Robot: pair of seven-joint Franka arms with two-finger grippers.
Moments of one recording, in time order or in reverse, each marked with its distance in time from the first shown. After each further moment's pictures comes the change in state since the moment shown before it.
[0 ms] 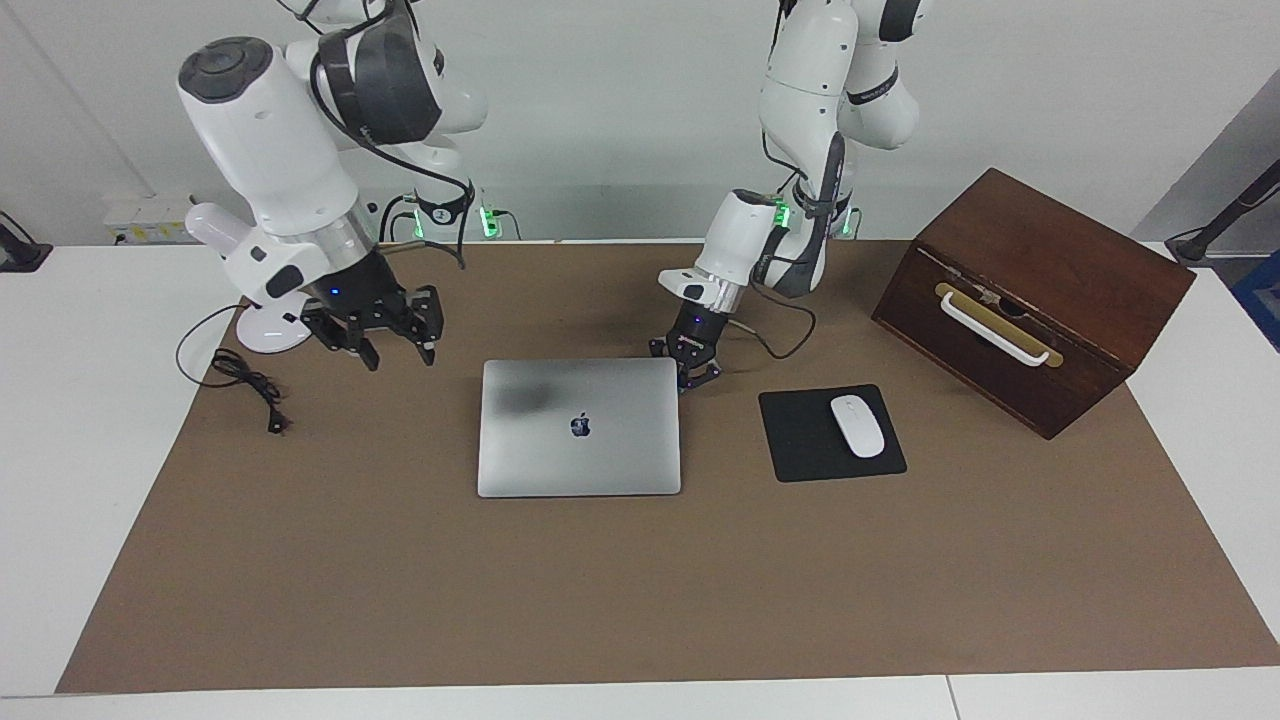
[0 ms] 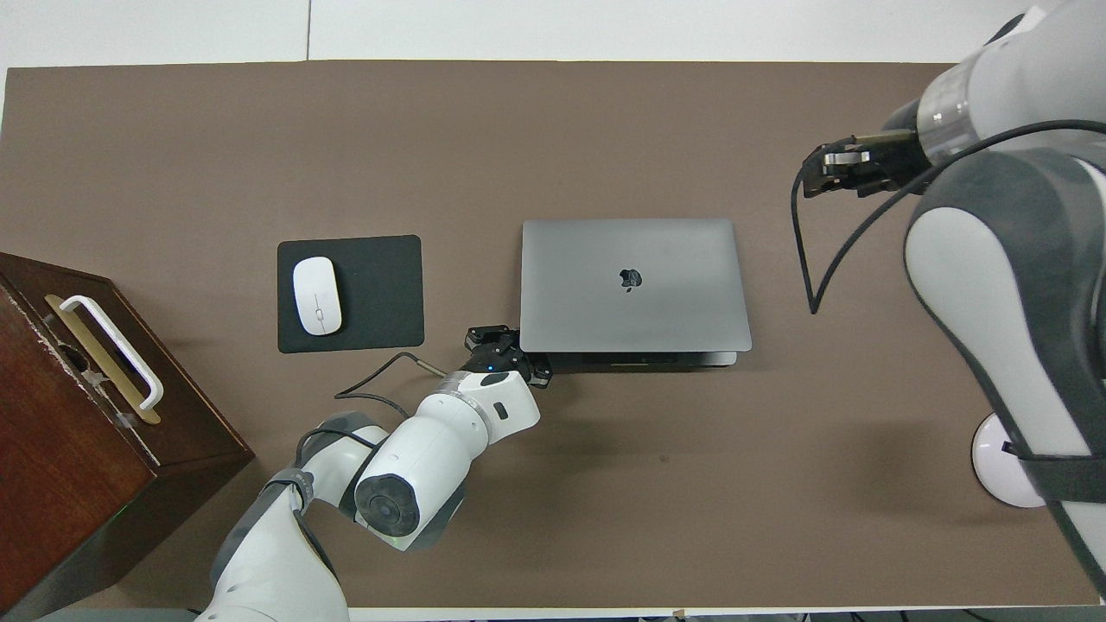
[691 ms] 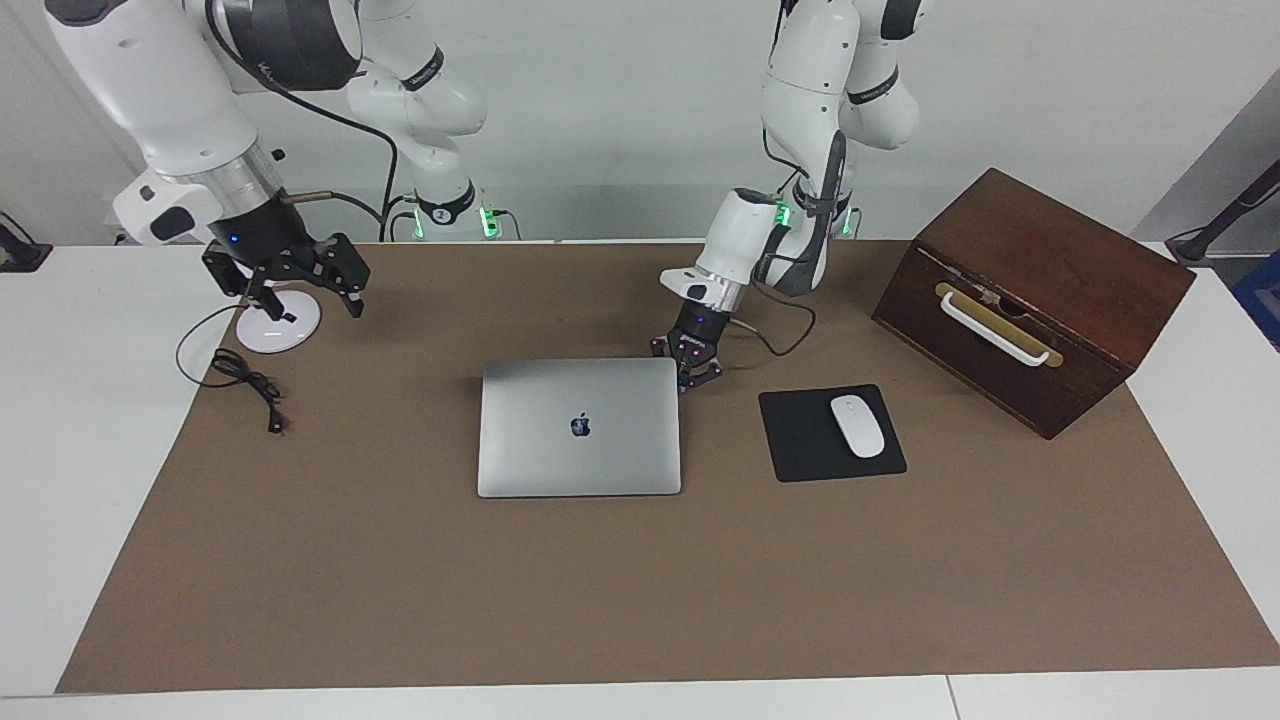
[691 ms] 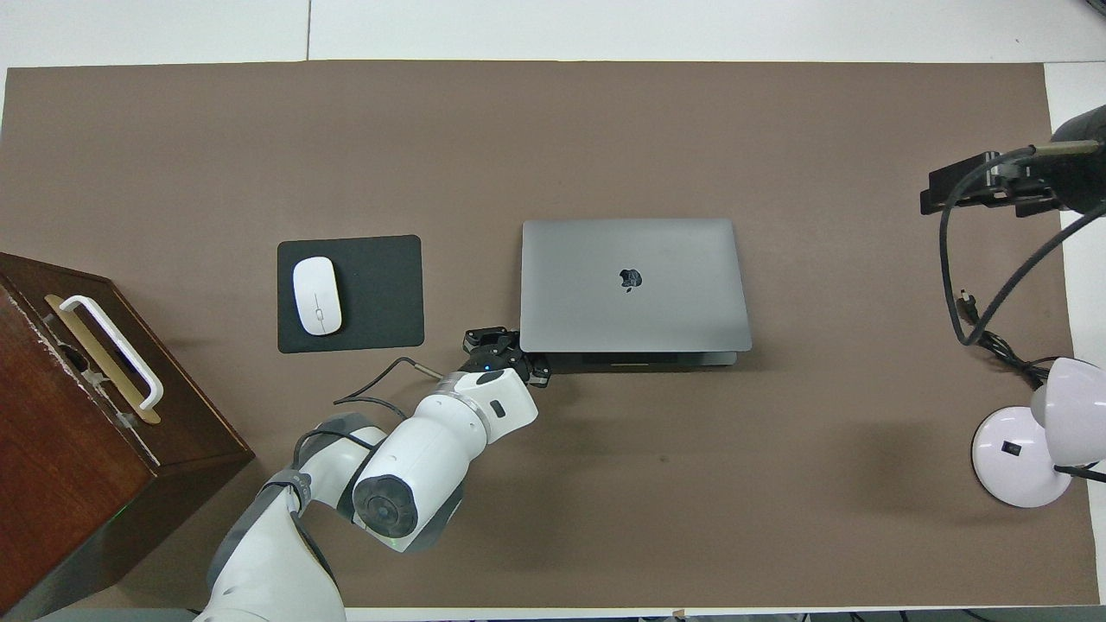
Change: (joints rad) left arm 0.003 -0.026 0.000 -0.009 0.000 -0.049 -0.038; right arm -0.110 -0.084 -0.002 -0.010 -0.003 -0.111 -0.036
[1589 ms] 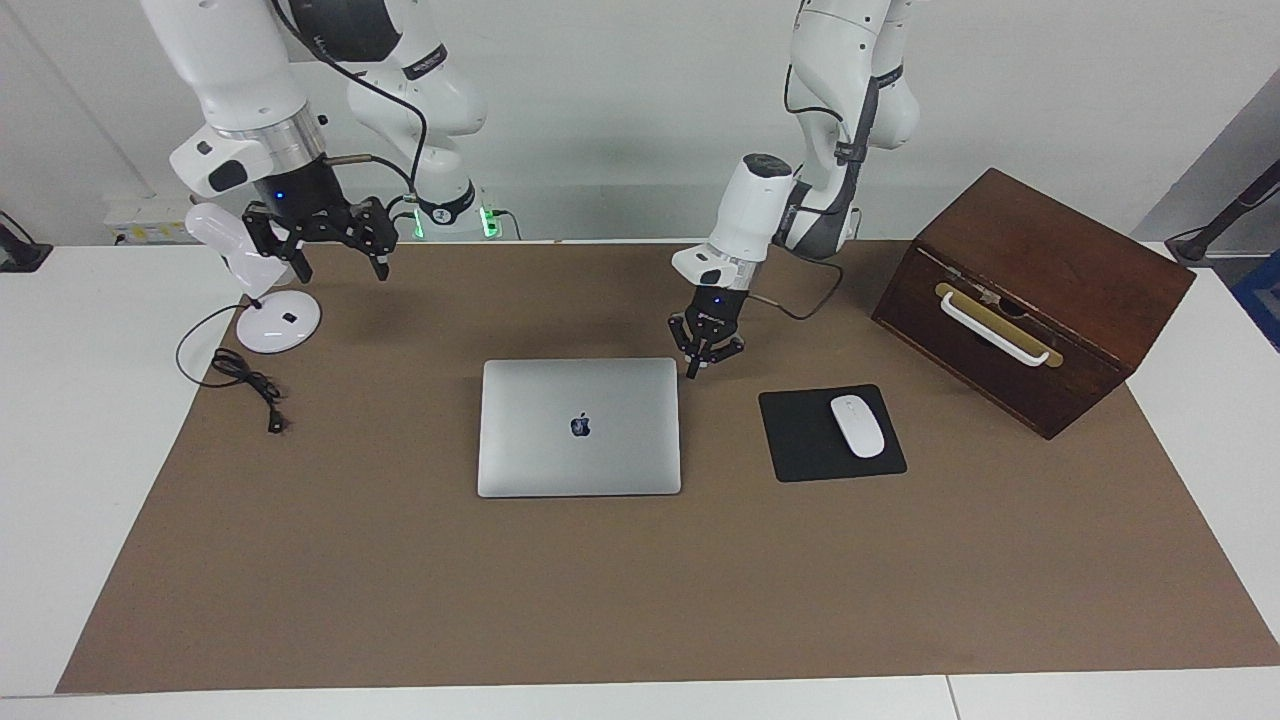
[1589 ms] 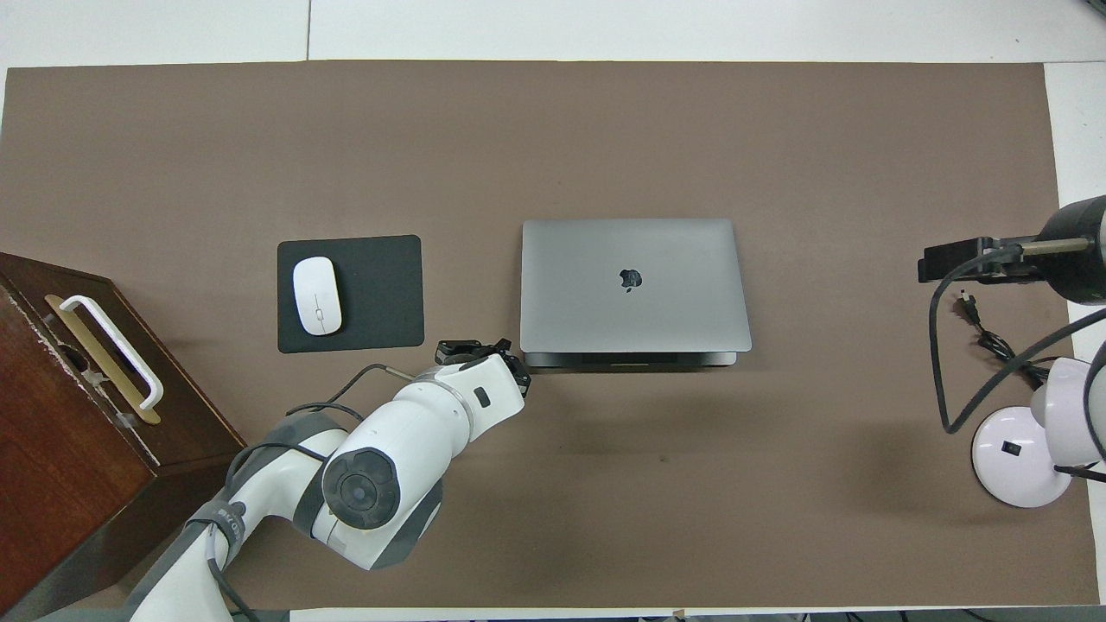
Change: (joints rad) left arm 0.036 -0.245 0.003 -0.008 0.000 -0.490 -0.002; right arm 0.049 -0.220 0.016 -0.285 0.003 0.115 0.003
